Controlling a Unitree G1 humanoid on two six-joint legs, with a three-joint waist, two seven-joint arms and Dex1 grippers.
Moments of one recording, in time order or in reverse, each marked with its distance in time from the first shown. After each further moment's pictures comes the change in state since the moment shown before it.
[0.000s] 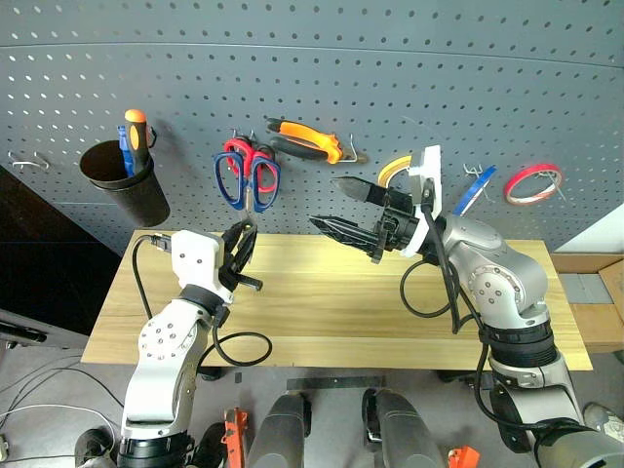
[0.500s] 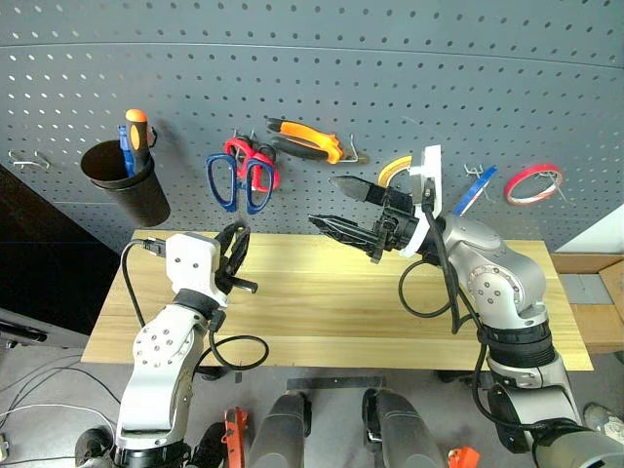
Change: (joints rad) left arm 0.057 -0.001 0.003 -0.069 0.024 0.021 0.019; right arm 0.000 0.011 -0.008 0.000 0.002 0.002 0.005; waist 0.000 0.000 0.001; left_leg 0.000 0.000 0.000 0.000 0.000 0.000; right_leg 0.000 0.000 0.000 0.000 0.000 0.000
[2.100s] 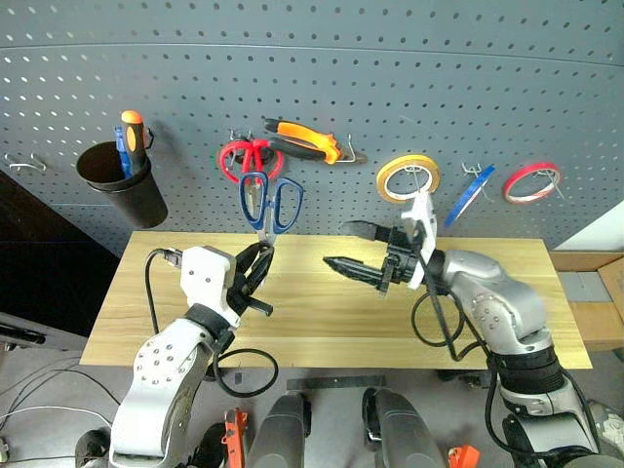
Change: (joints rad) left arm 0.127 0.005 -0.035 -0.213 -0.072 0.133 -0.068; right arm 0.147 -0.049 0.003 -0.023 -0.043 0.049 0.051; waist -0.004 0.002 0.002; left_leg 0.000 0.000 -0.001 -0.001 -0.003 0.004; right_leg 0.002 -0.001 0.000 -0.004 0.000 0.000
